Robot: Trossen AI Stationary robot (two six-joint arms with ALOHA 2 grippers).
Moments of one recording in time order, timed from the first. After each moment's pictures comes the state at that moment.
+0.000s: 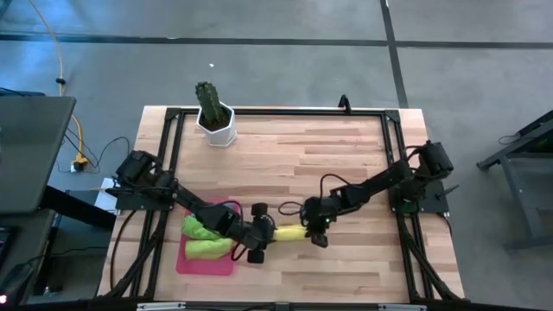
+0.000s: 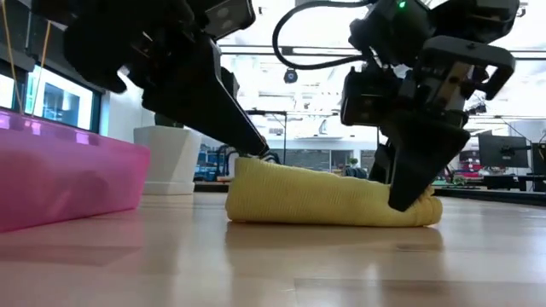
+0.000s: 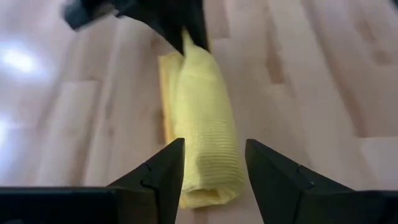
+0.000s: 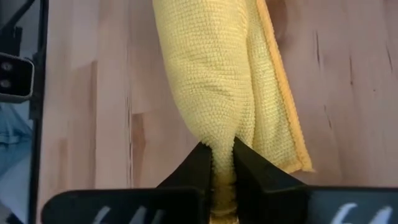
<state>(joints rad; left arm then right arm) -0.34 1.83 0.97 0.08 -0.34 -0.24 0.25 1.78 0.77 0.03 -0.28 0.51</state>
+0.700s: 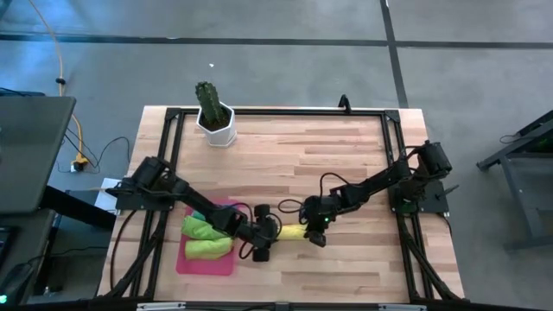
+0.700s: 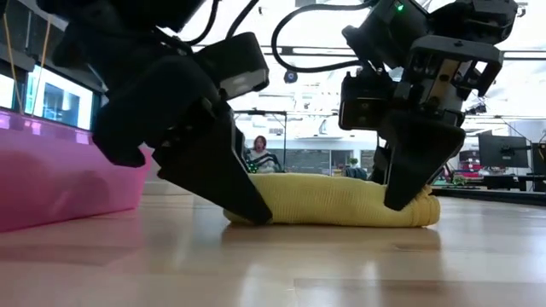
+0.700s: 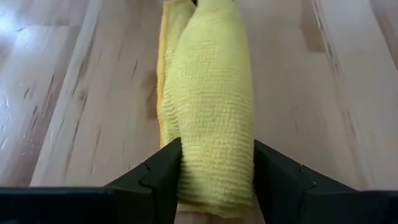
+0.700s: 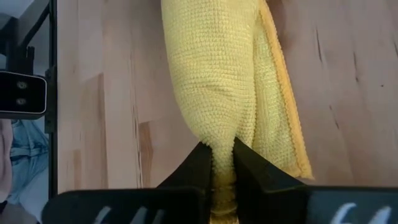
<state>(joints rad) -0.31 1.97 0.97 0.13 -0.29 -0.32 0.24 1.78 0.77 0.08 -0.31 0.59</state>
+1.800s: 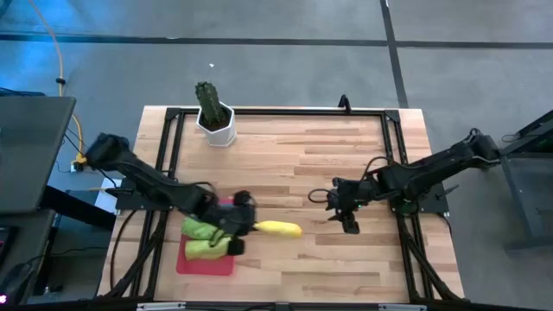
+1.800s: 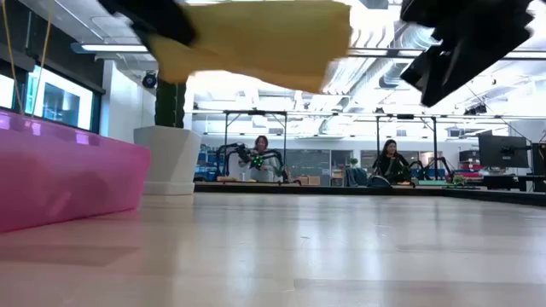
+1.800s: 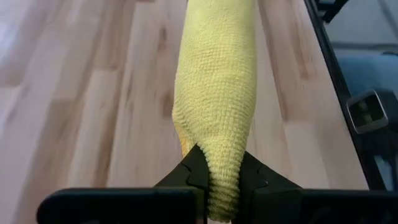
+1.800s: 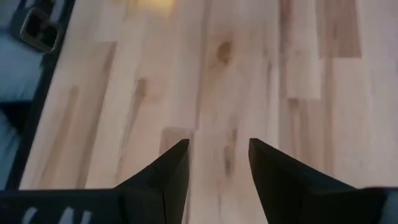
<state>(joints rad) -0.34 1.49 0.97 -0.27 -0.23 -0.35 0.27 1.21 0.77 -0.45 -0.08 0.23</state>
